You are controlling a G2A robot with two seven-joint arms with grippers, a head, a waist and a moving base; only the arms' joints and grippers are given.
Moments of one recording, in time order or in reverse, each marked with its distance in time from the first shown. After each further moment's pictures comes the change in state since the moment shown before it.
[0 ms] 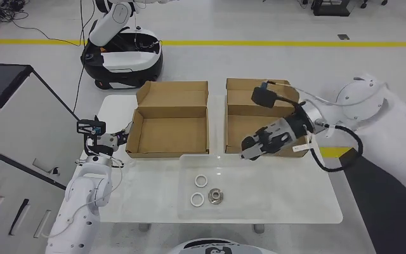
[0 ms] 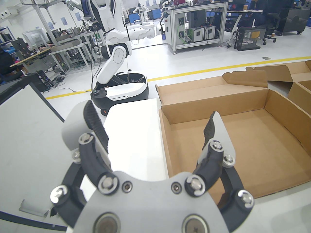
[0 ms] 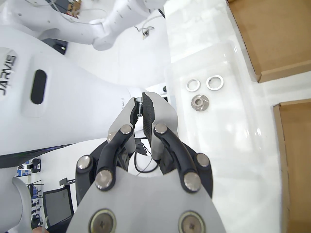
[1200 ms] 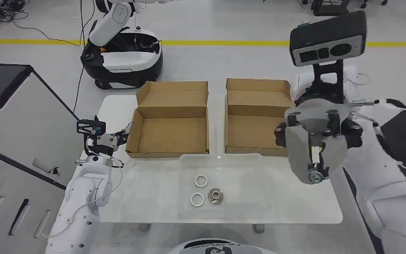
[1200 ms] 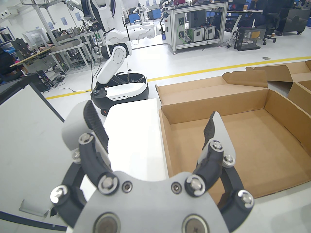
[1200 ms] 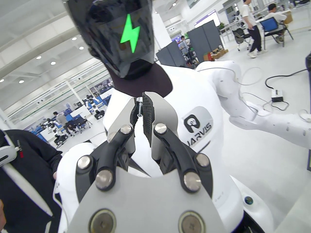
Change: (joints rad) left arm 0.000 0.000 0.000 0.000 0.000 0.000 0.000; right arm -0.093 -0.406 0.293 -0.091 0.710 0.048 0.103
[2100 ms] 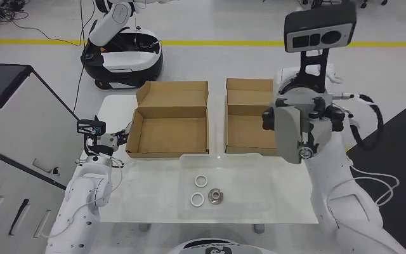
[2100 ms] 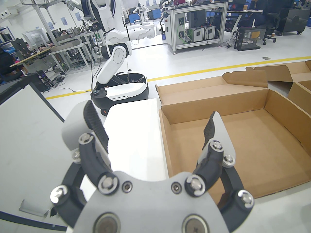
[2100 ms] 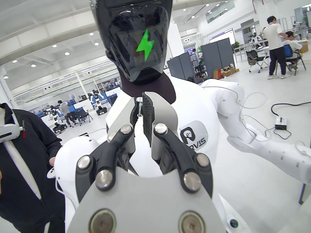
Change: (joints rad) left arm 0.000 0.000 0.000 0.000 0.000 0.000 0.000; right arm -0.074 -0.307 0.147 0.110 -0.224 0.064 0.064
